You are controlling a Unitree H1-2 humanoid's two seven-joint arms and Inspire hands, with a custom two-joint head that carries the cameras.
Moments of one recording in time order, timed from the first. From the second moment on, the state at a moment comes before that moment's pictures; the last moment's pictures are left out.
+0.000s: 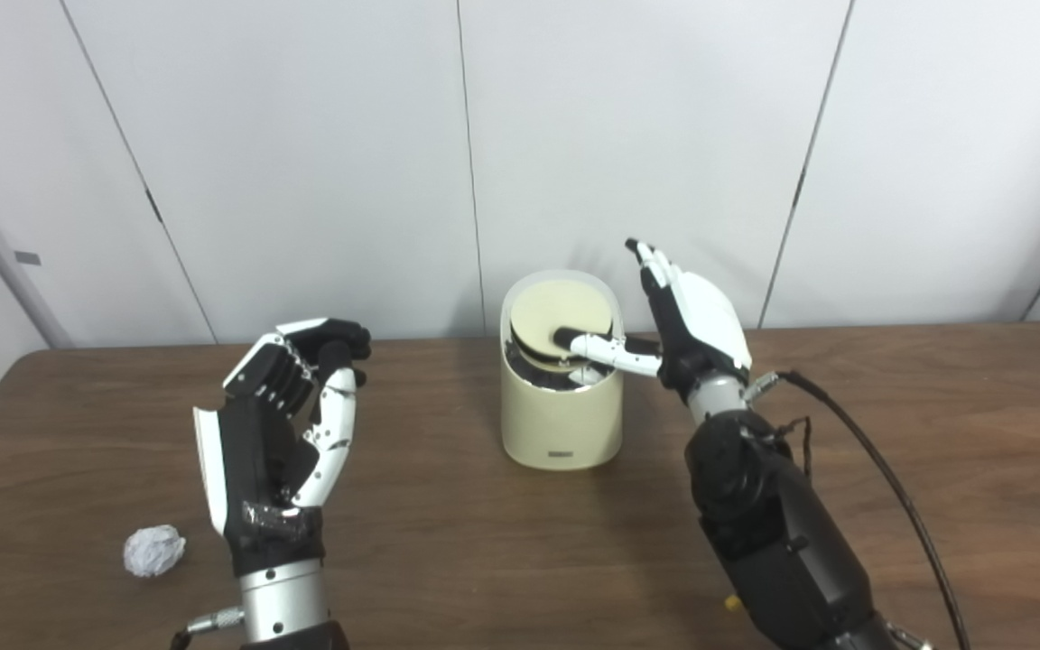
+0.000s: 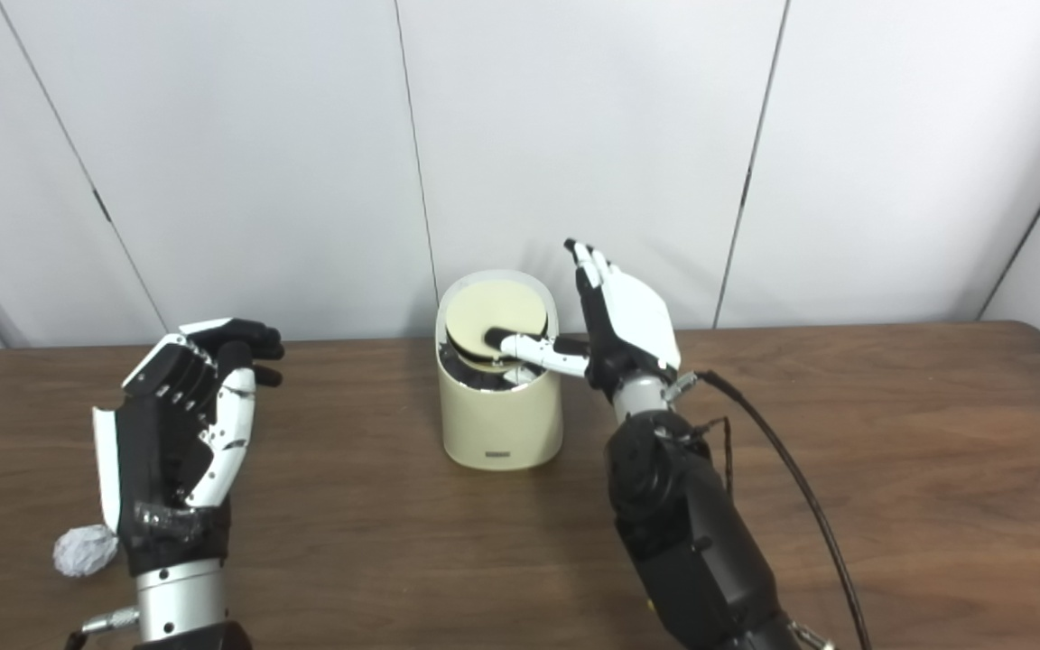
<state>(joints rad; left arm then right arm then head) -0.08 -0.16 0.02 -0.49 0.24 -0.04 0.20 -0.58 -0.10 0.26 0.08 -0.74 0.46 -0.04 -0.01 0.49</state>
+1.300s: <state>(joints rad) -0.09 -0.13 0.04 -0.48 0.21 -0.04 0.20 -0.33 -0.10 0.03 -0.27 -0.44 0.11 -0.17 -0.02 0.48</state>
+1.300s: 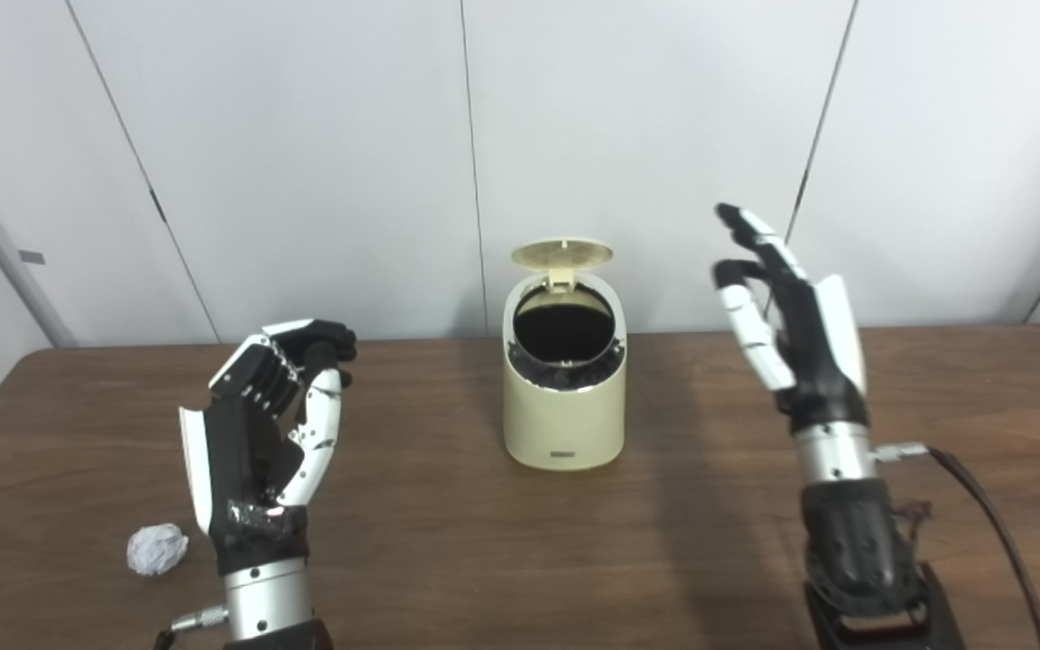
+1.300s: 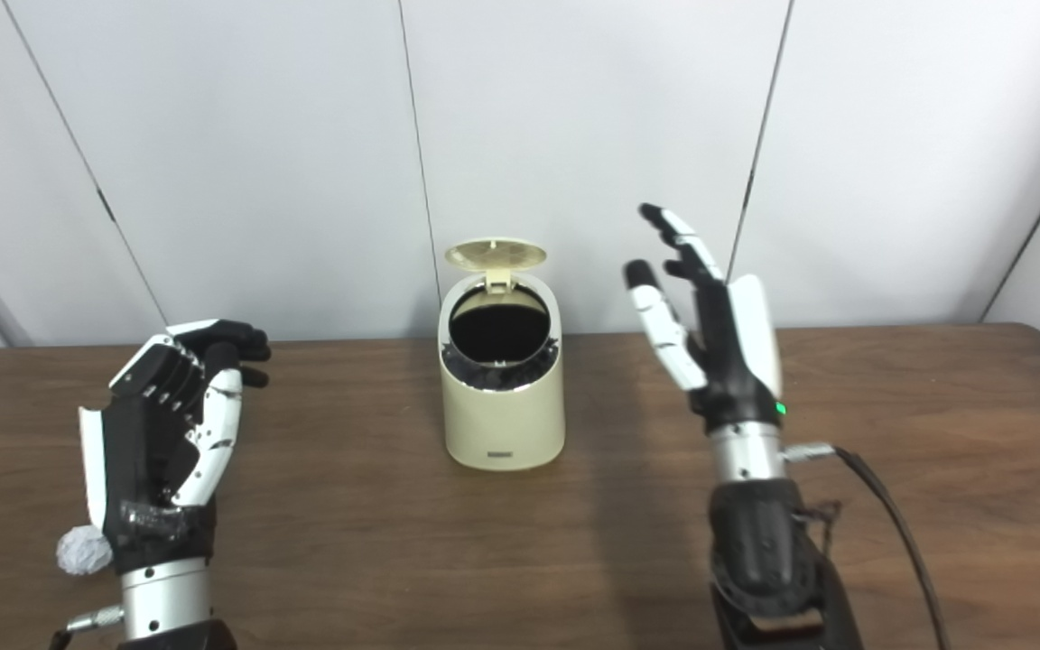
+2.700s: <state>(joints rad) -0.05 0.23 0.30 -0.50 0.56 -0.06 0.20 -0.08 -0.11 -0.10 -0.09 -0.18 -0.43 -0.23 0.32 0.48</state>
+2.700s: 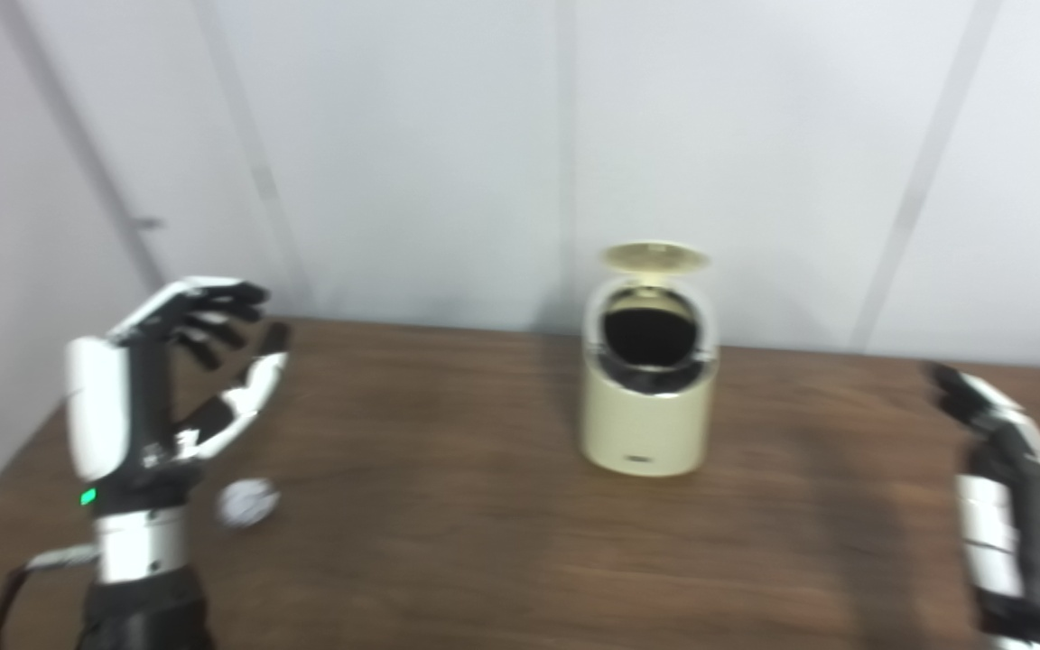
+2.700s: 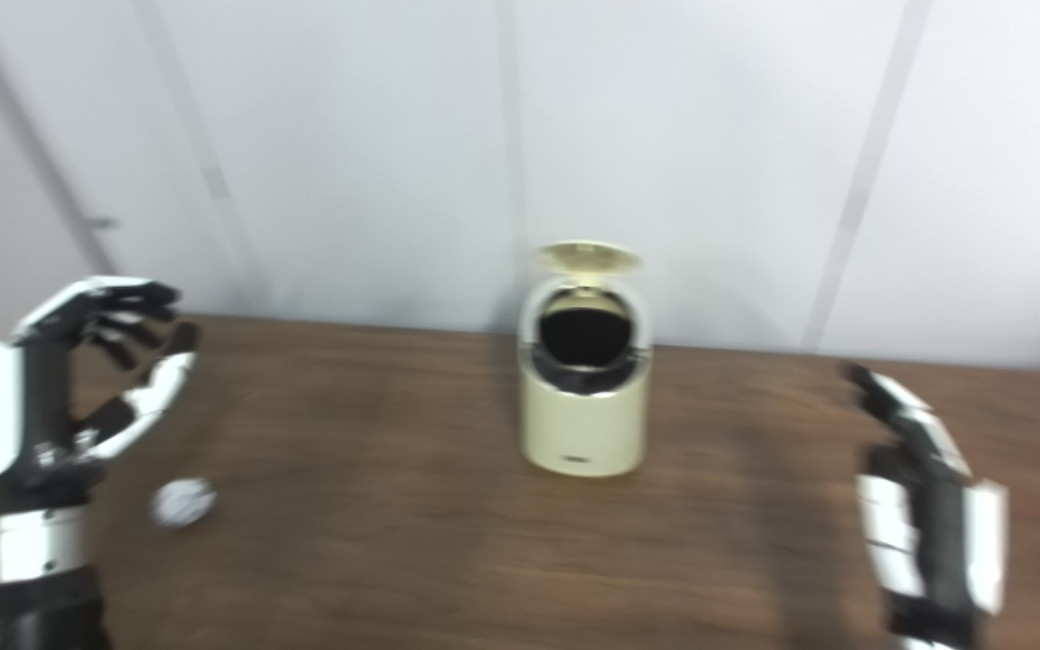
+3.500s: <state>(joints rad) -0.06 0.32 0.25 -0.15 0.71 0.00 0.25 -0.16 -0.15 -0.13 -0.02 -0.06 -0.43 -0.16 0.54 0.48</state>
